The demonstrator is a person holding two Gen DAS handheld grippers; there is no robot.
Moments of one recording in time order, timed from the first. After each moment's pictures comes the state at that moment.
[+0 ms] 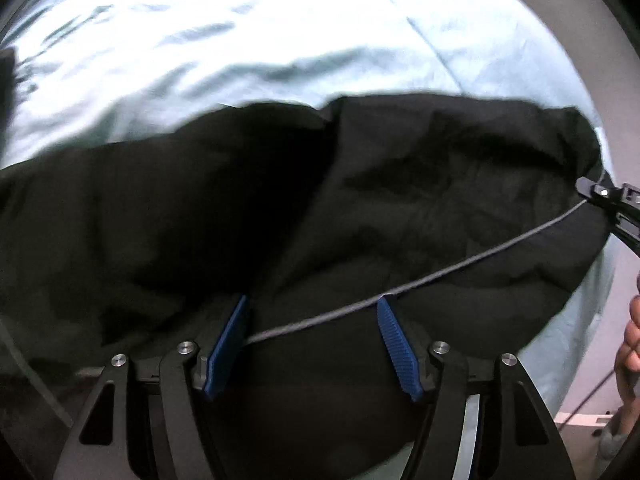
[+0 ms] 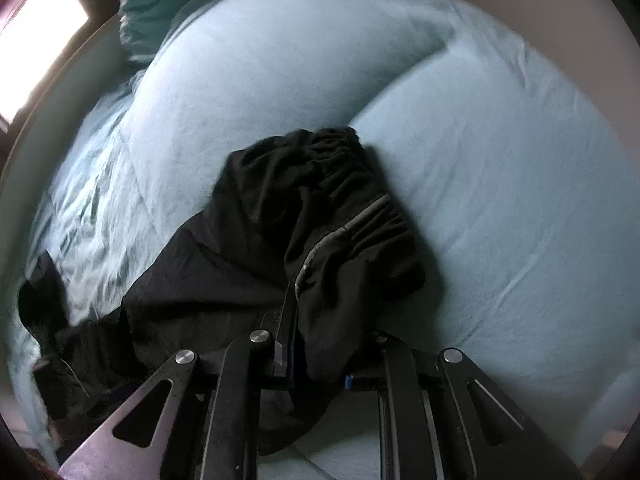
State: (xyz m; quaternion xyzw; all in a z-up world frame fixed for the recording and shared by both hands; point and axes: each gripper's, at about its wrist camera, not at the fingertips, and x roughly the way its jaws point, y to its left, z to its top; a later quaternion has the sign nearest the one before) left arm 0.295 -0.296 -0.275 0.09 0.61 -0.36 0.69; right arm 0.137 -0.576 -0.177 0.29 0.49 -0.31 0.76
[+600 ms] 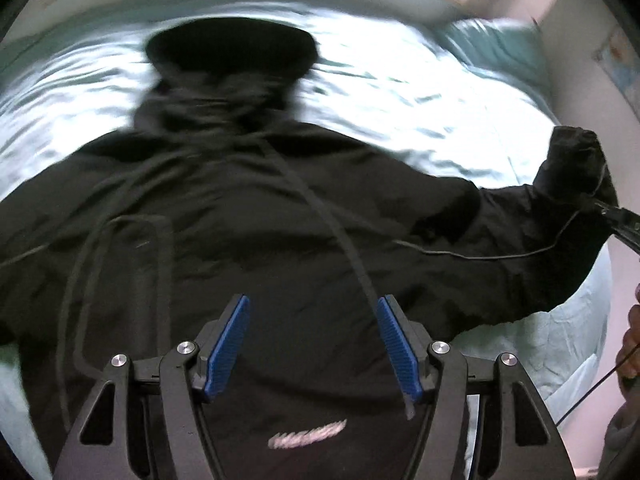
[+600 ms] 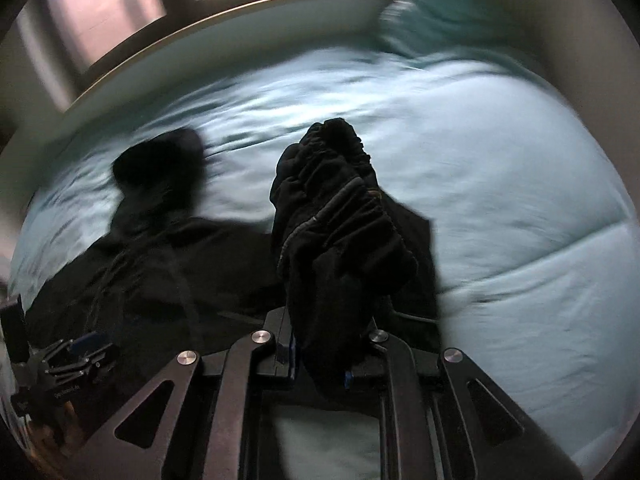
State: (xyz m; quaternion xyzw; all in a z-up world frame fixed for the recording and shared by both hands) left arm 0.269 -0.003 -0.180 -0.01 0.55 -0.20 0.81; right arm 0.239 -0.304 -0.097 0.12 0.50 -0.09 0.86
